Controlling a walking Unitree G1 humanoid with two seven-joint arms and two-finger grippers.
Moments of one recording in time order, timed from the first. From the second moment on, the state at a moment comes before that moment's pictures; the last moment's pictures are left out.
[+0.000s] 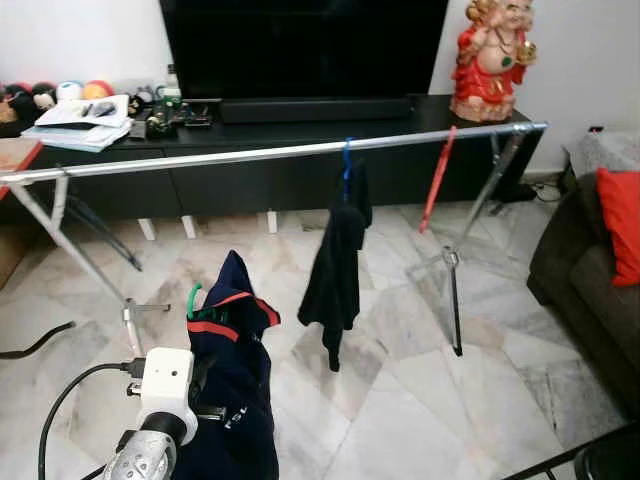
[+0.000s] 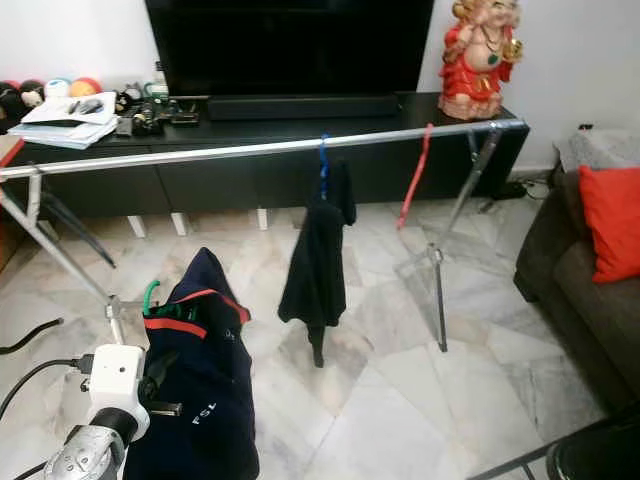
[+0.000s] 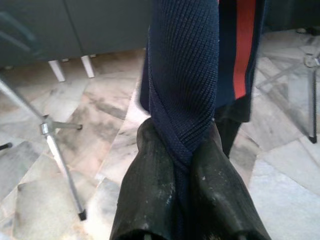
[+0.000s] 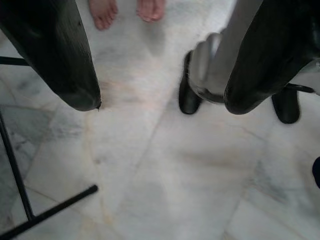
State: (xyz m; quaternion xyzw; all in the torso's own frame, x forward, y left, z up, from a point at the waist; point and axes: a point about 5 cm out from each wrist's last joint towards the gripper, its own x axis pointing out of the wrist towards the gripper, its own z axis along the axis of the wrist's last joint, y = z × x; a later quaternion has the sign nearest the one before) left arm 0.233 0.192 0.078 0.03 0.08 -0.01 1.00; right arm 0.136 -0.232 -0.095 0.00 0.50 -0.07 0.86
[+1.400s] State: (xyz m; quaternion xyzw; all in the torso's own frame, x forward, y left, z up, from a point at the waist) left arm 0.233 0.190 0.079 0.03 0.08 -0.01 1.00; right arm 0.158 -0.237 -0.086 -0.01 0.48 -0.07 0.87
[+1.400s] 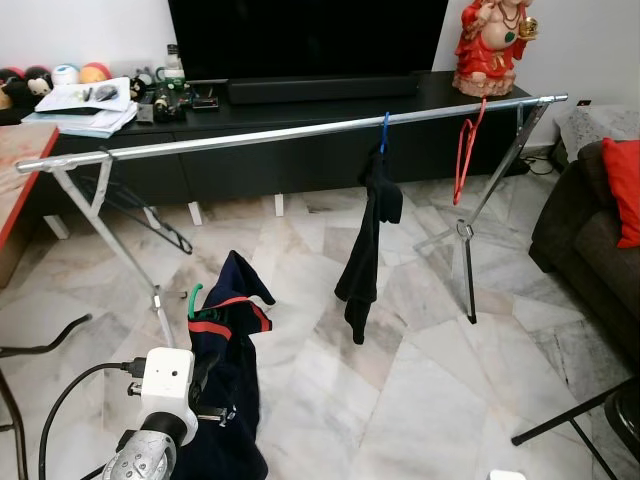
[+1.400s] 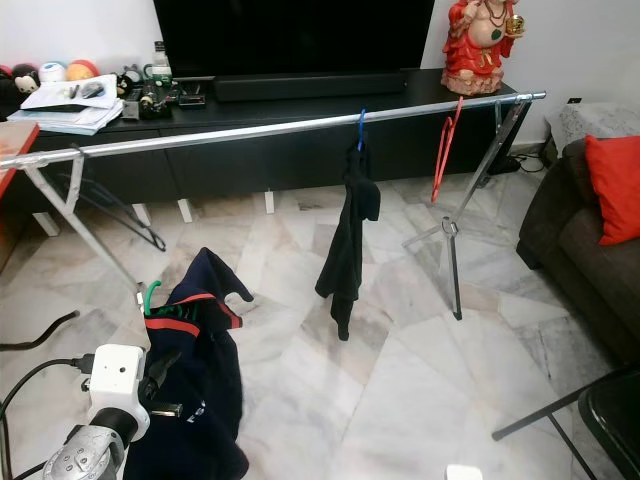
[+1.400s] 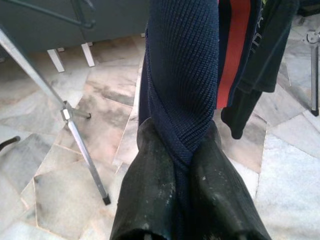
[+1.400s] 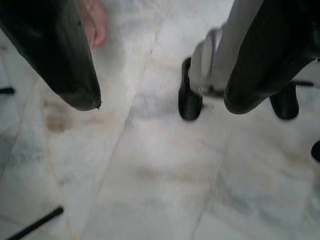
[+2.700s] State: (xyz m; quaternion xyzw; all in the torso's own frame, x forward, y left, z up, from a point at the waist) left arm 0.235 0.177 0.080 0.03 0.08 -0.06 0.99; right arm 0.191 -0.247 -0.065 0.00 0.41 -0.07 0.91
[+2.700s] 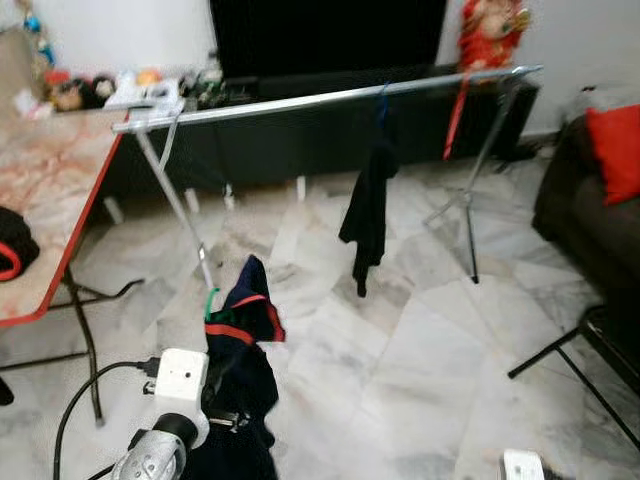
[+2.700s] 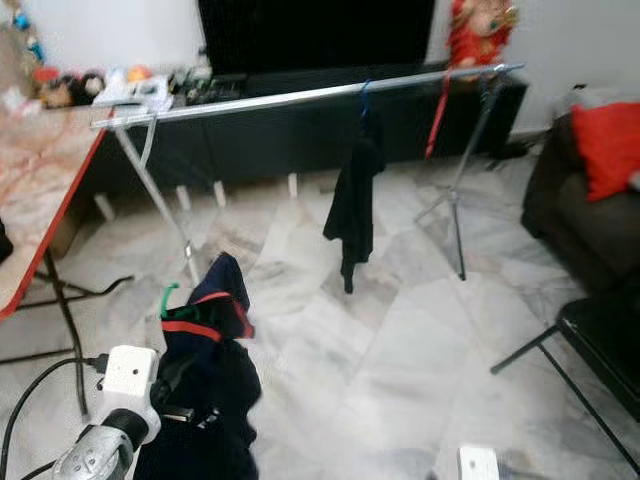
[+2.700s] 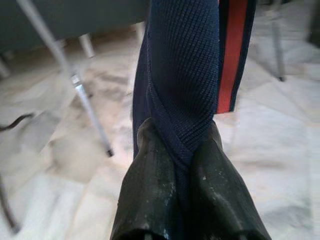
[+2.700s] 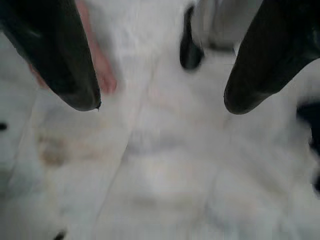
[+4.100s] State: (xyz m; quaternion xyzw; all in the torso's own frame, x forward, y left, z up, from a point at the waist) left arm 0.267 0.108 0.128 0.09 0.05 -0.39 0.92; right arm 0.295 -0.151 0.044 -0.02 0.05 0.27 0.96
